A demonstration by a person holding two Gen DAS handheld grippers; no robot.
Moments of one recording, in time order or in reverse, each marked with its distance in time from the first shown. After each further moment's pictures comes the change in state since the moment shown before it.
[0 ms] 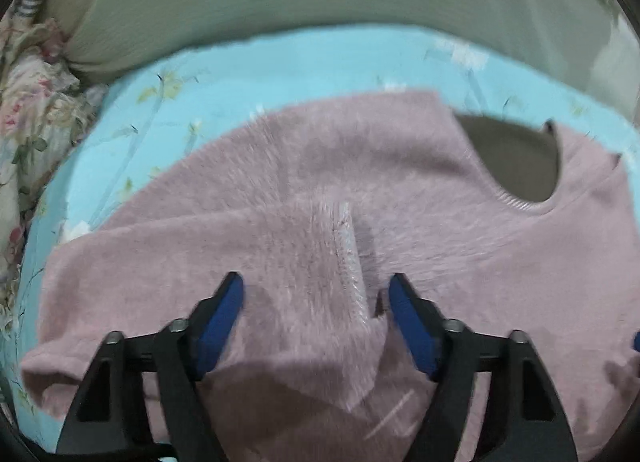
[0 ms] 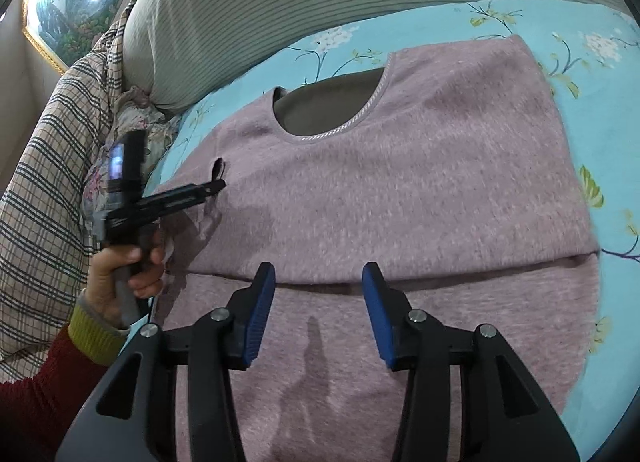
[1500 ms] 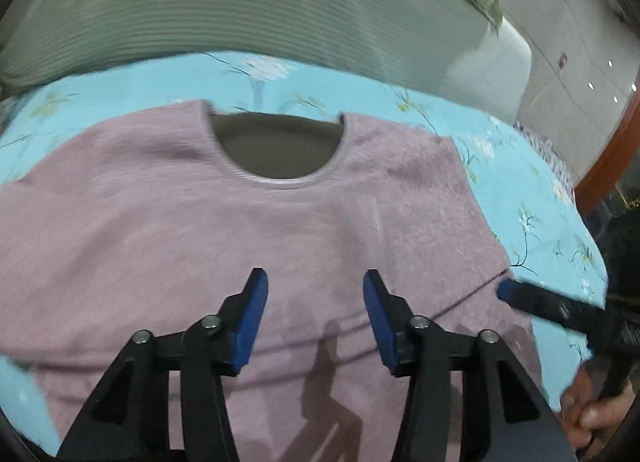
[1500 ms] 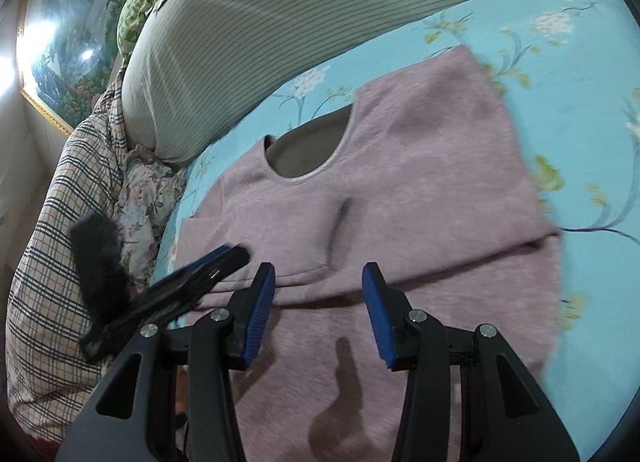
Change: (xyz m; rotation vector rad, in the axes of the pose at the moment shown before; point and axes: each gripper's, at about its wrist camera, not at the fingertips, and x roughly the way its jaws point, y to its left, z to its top) left arm -0.088 -0.095 -0.055 0.020 -0.132 -0.404; right arm -0.031 -0.020 0.003 0.142 -0.108 0.074
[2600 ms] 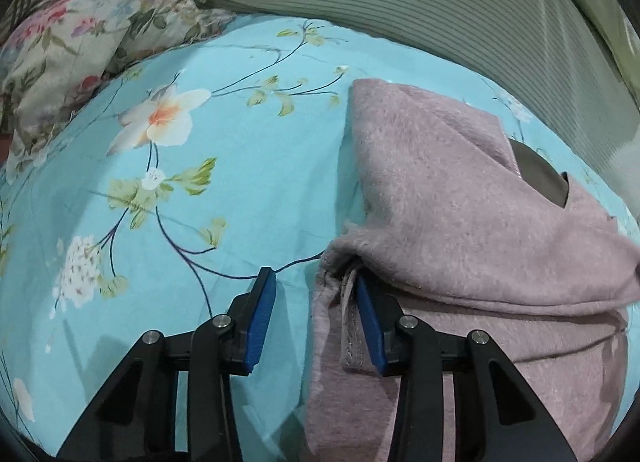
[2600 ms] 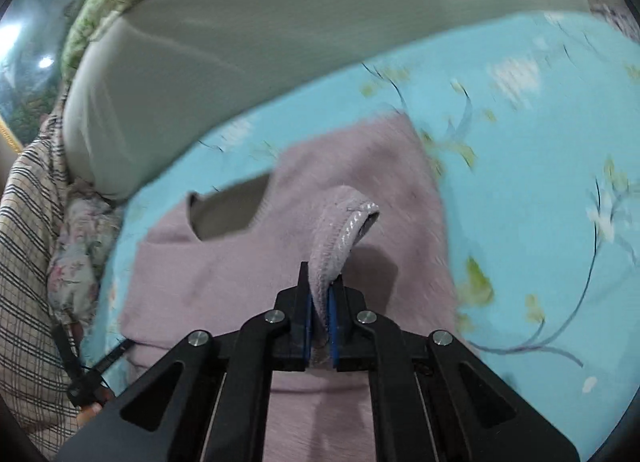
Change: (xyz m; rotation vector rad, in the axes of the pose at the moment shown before) left arm -0.040 0.174 -0.049 -0.353 -0.044 0.412; right arm -0.003 -0.044 0.053 0.009 -0.086 -0.233
